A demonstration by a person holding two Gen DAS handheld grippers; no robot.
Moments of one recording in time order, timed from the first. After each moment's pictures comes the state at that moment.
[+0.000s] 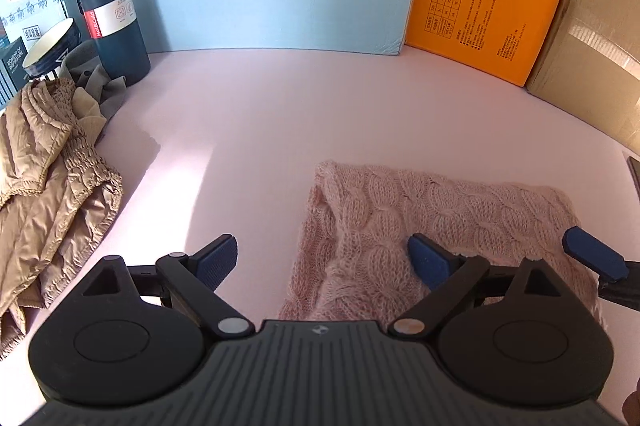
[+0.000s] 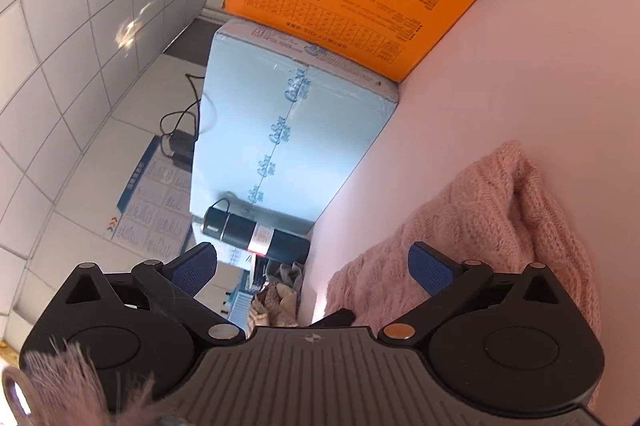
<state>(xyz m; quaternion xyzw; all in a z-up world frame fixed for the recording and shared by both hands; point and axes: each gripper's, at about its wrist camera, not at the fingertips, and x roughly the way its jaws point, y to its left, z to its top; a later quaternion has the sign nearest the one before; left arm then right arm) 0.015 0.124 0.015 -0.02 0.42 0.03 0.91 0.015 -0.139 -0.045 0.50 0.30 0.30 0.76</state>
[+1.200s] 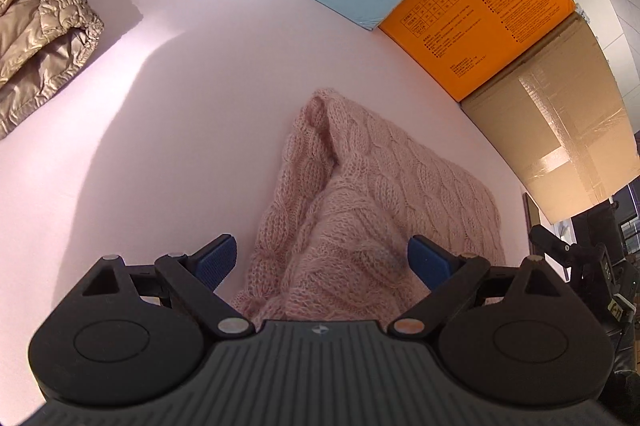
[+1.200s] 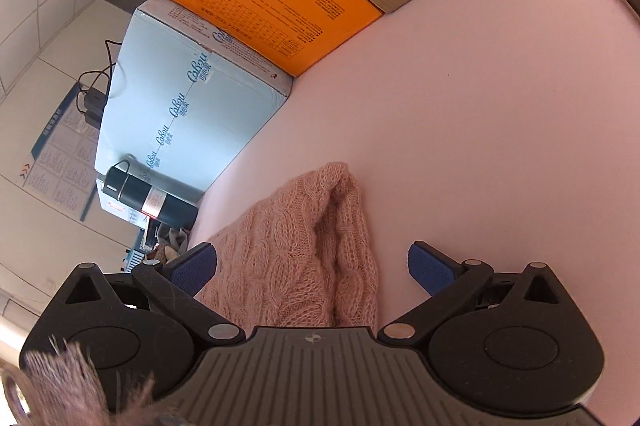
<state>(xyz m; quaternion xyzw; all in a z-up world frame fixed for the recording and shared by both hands) -0.018 0.198 -0.004 -0.26 0.45 -0.12 0.85 0.009 -0.200 -0.070 0.38 0.38 0.21 0.82</state>
